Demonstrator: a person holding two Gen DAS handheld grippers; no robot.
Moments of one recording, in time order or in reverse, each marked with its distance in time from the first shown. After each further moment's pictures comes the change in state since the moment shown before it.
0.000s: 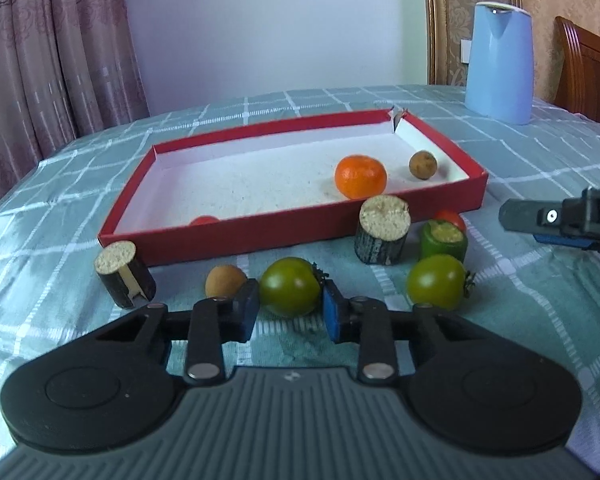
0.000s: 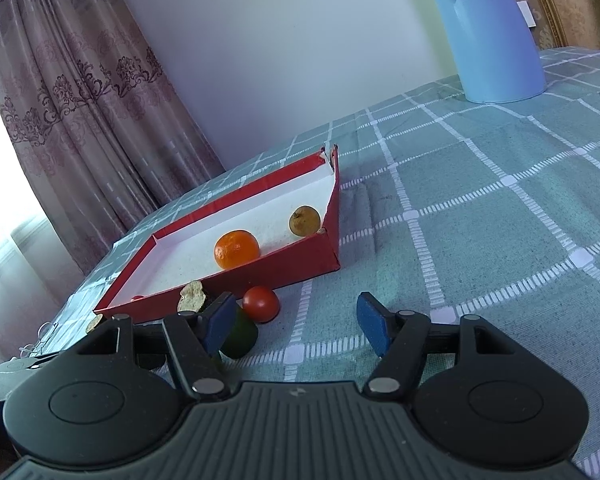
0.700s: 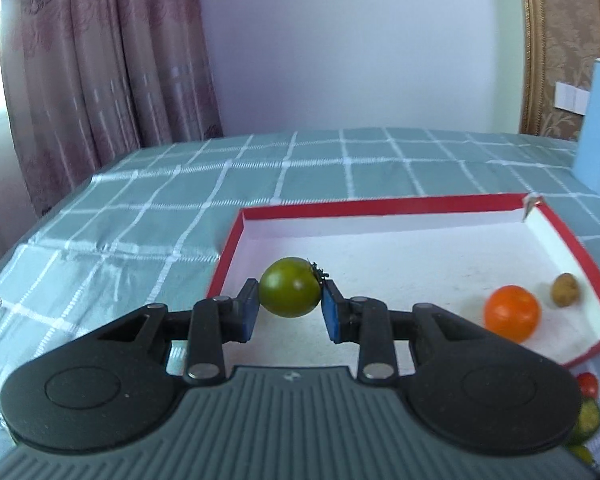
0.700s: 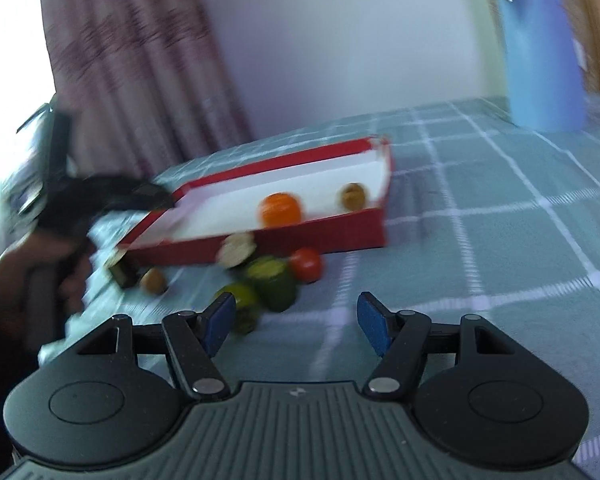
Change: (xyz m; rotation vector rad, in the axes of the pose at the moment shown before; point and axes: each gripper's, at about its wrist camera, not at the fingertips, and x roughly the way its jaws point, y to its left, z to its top) left arm 0.070 0.073 0.082 -0.131 -0.006 0.193; right arm -0.009 0.049 -0.021 -0.272 0.066 0.033
